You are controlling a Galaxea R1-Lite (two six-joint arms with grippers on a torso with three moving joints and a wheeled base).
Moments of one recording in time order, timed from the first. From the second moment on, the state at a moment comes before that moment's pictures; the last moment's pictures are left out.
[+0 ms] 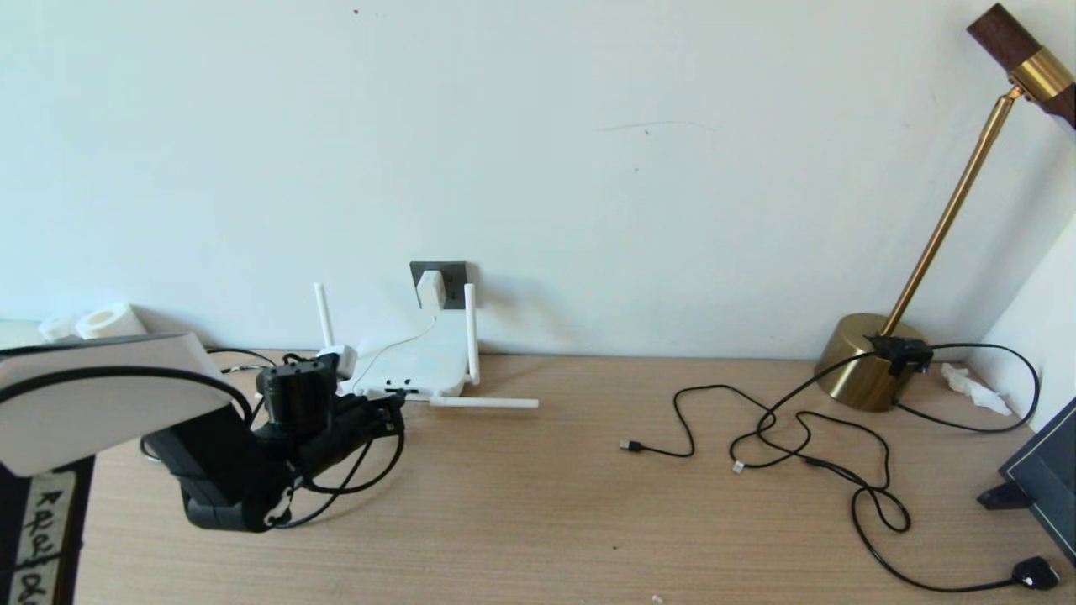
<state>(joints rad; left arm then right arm) -0.09 2.29 -0.78 -1.17 -0.10 -0.19 0.00 0.00 0.00 0.00 -0.03 0.04</state>
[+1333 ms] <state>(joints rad) -0.10 2.30 -0.78 -1.16 -0.10 -0.19 0.00 0.00 0.00 0.00 -0.03 0.04</state>
